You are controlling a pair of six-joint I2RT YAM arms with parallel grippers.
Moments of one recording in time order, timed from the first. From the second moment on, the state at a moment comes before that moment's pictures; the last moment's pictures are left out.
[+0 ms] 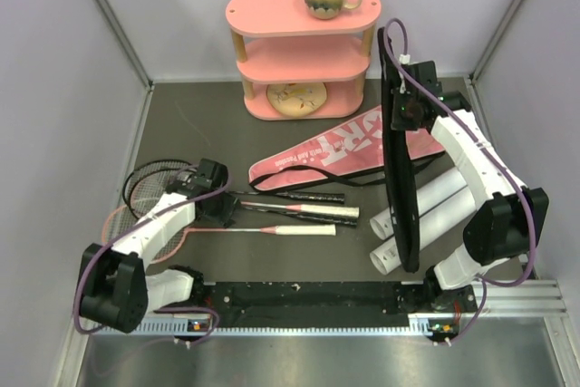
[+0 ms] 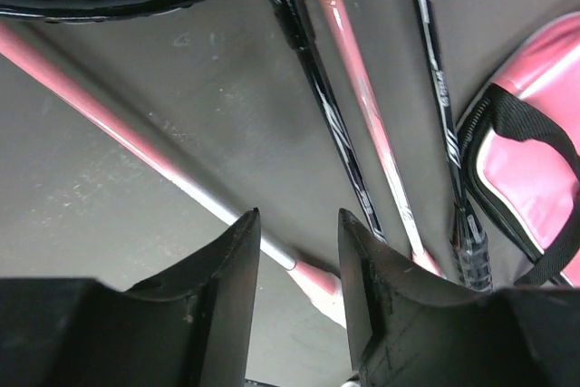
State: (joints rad) left arm -0.30 1.16 0.67 -0.69 -0.06 -1.36; right arm 0.25 1.57 1.52 -0.79 0.14 0.23
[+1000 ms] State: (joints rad) left arm -0.30 1.28 0.66 -0.52 -0.09 -1.38; right arm 0.25 1.56 1.46 -0.75 0.08 0.24
